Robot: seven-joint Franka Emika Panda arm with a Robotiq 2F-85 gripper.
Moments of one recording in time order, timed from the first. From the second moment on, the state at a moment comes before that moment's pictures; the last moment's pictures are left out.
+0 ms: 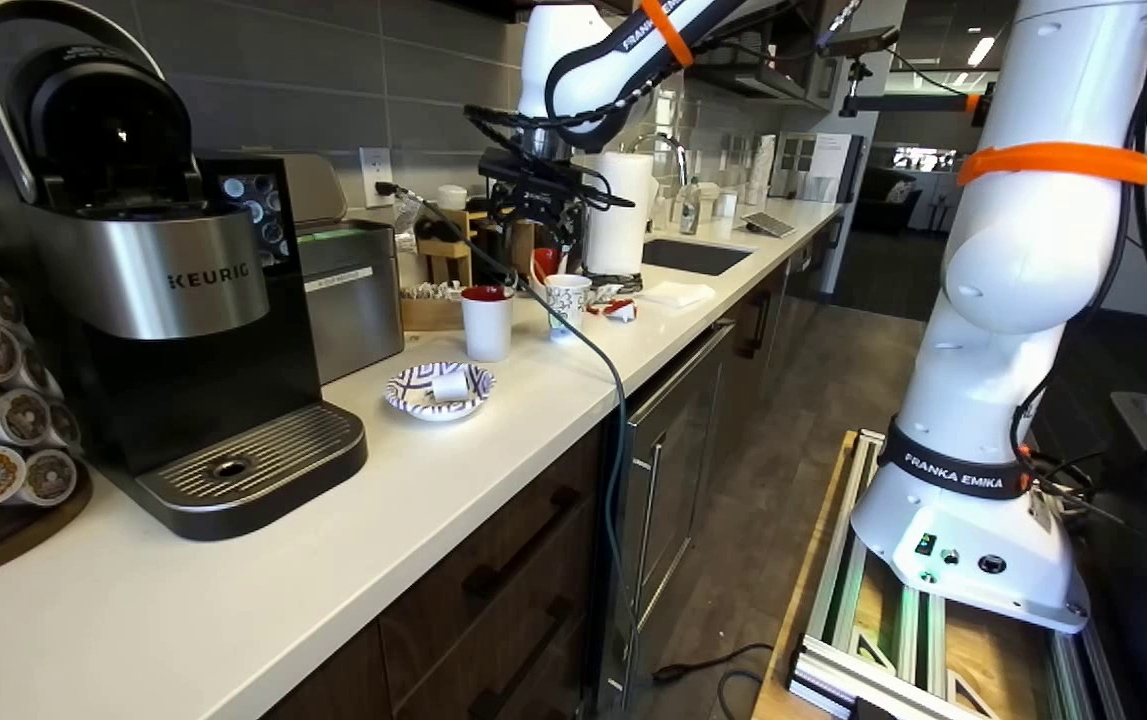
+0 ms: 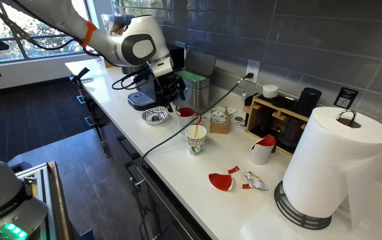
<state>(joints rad) -0.09 0.02 0.09 -2.19 -0.28 2.47 1.42</state>
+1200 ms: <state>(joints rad) 0.03 0.16 0.00 -2.10 -0.26 2.49 1.52</state>
